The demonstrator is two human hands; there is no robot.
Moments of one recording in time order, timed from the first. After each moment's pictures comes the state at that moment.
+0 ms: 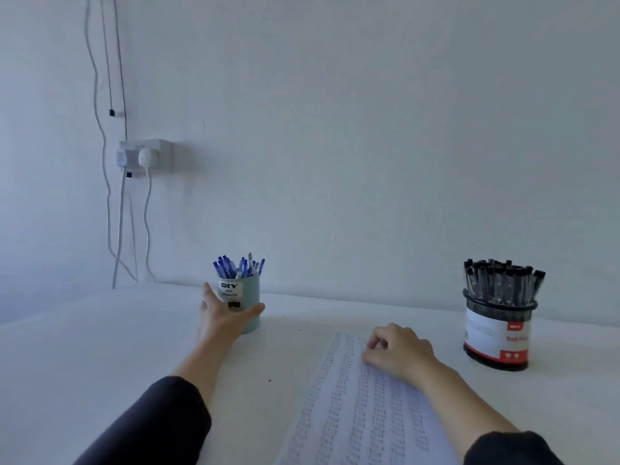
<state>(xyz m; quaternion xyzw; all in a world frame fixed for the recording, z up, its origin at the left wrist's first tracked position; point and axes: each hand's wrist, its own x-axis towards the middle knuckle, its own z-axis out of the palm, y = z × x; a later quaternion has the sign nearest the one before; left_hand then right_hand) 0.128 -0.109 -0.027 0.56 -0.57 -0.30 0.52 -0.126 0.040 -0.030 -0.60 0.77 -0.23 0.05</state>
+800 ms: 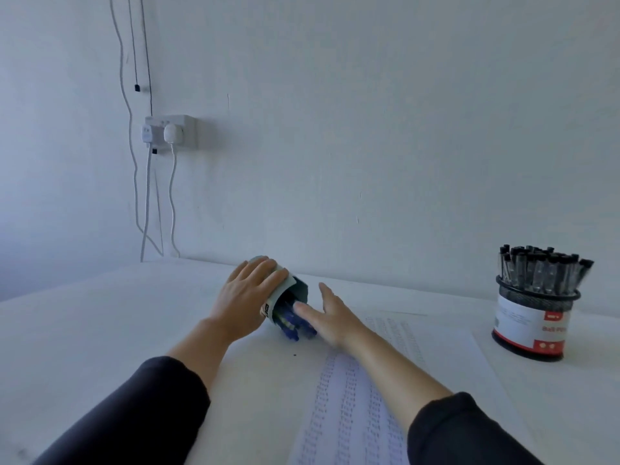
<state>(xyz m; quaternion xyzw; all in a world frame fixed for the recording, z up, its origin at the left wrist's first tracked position) 0.159 -0.097 -0.028 0.29 -0.85 0.28 0.34 -0.017 -0.005 -0.022 -0.65 0.62 -0.37 0.26</state>
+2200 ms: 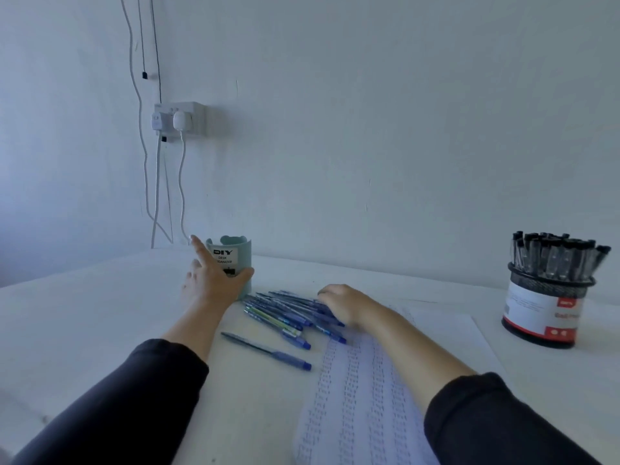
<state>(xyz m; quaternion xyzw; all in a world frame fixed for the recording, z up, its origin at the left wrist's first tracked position) 0.189 -0.093 -0.023 0.67 -0.58 -0.10 0.45 -0.021 -0.001 -0.009 -0.66 0.67 -0.22 0.24</state>
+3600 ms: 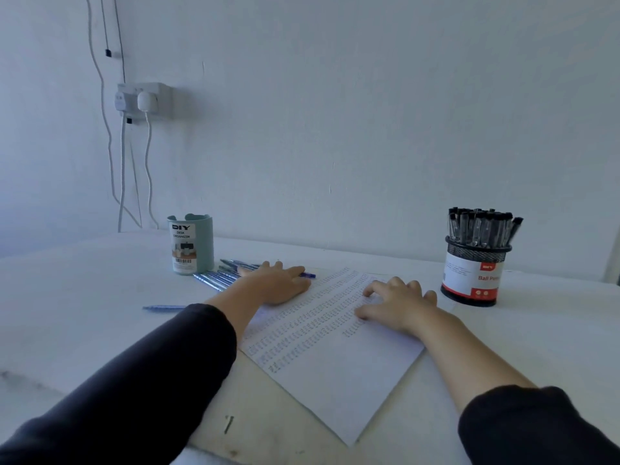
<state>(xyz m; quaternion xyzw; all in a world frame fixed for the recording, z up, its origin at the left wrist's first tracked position) 0.067 -0.049 -0.030 0.53 -0.85 -0.03 0.01 -0.120 0.092 -0.028 -0.60 0.79 -0.11 0.04</state>
